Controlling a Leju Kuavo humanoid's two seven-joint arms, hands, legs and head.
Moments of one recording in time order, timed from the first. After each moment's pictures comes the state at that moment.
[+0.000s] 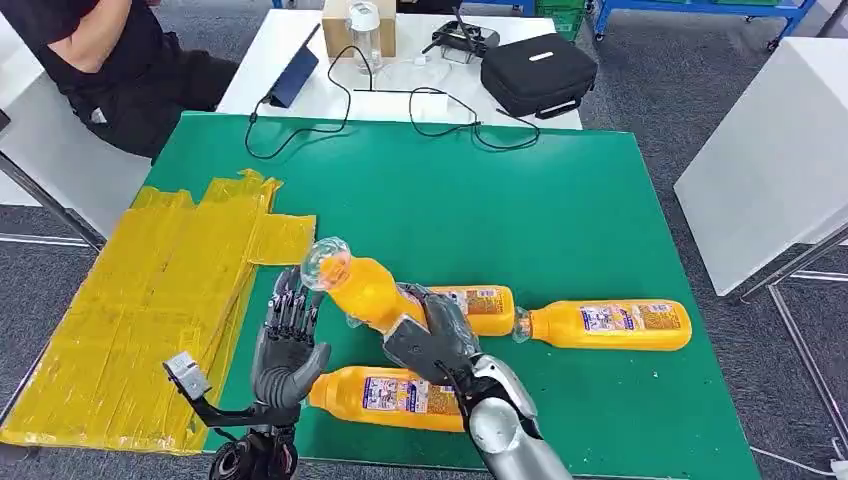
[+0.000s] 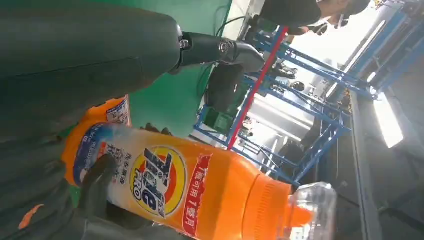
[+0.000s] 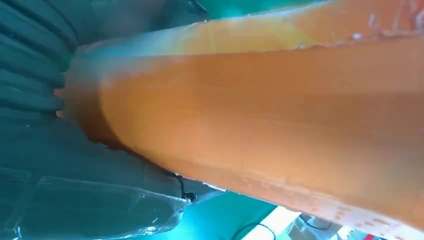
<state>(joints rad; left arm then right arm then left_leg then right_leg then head) 0.07 -0.13 -0.25 -1.41 0.39 -0.30 -0.56 -0.20 0.23 0.50 -1.23 0.60 -0.08 -0.17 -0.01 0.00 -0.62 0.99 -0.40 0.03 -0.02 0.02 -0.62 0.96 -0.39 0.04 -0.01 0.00</state>
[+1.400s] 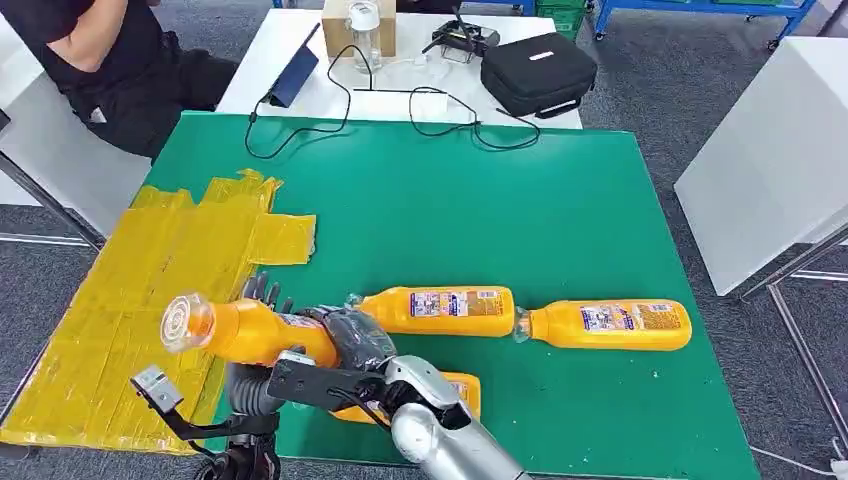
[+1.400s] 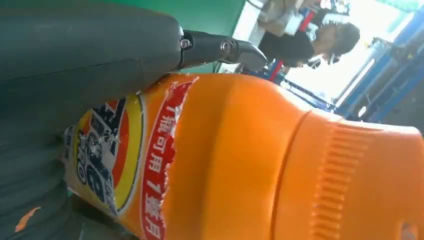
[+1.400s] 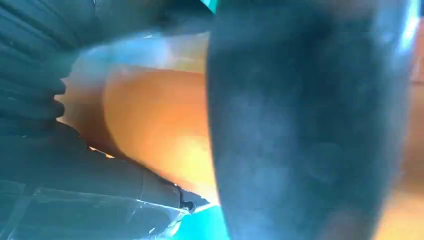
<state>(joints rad) 0.16 -0.15 -0.17 -1.52 0.40 -0.25 -0.53 -0.37 0.34 0.84 -0.99 0.67 -0.07 -0.08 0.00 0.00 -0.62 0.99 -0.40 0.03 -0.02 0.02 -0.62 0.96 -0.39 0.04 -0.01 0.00</state>
